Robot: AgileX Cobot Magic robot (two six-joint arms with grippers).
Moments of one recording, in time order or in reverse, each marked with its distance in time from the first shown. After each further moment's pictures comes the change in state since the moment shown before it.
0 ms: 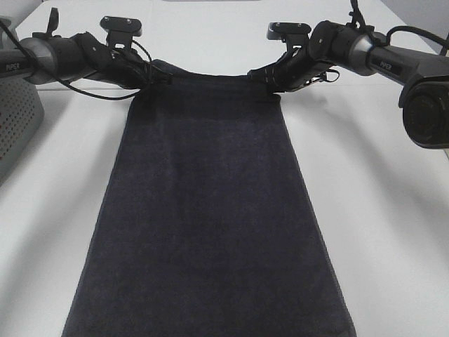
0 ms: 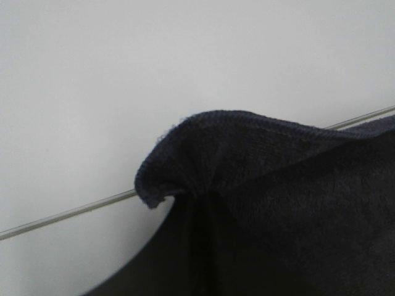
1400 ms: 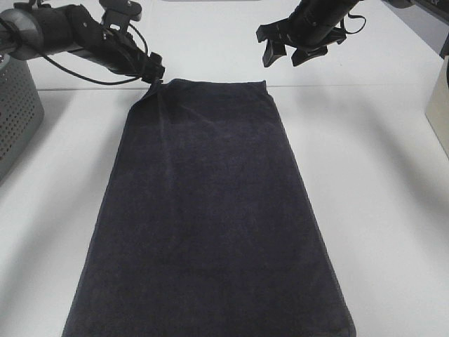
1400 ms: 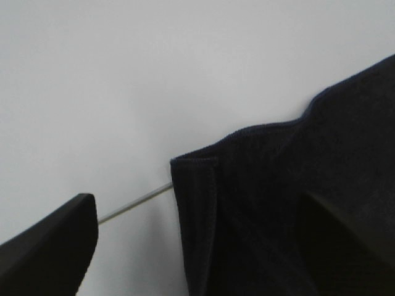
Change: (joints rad) left arm 0.001 -0.075 -0.007 0.223 0.149 -0.044; right arm 0.000 -0.224 -0.002 -0.007 0.433 0.002
